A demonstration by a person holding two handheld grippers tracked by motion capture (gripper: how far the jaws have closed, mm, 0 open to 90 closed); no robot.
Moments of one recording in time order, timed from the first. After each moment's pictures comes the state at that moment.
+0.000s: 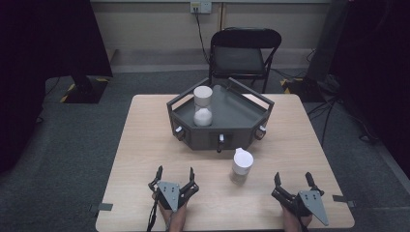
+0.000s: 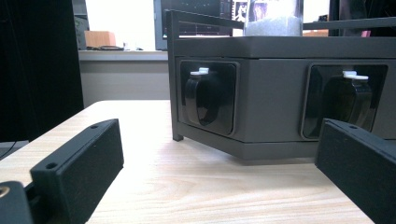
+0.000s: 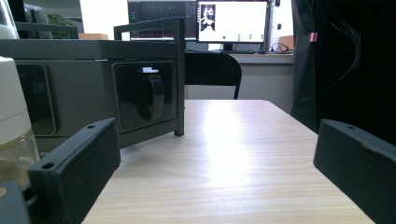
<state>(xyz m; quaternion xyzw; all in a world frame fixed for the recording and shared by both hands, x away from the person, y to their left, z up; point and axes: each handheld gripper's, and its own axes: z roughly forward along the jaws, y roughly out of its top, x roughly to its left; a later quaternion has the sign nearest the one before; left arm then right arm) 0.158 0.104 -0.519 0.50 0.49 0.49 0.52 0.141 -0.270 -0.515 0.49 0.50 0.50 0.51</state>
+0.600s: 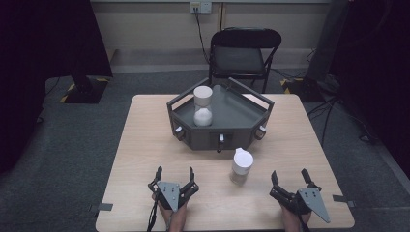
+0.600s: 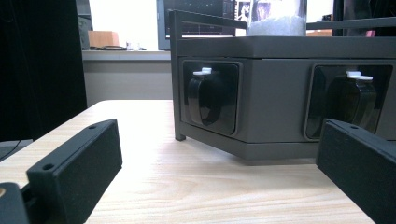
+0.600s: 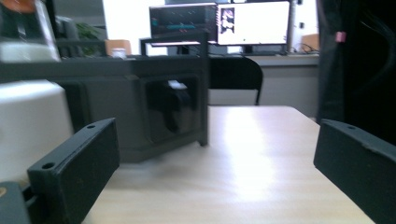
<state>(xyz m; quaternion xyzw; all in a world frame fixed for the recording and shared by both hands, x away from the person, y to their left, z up) 0.158 0.102 -0.518 0.50 0.49 0.50 0.52 0.143 -0.275 -0.501 0.47 0.51 0.54 0.48</state>
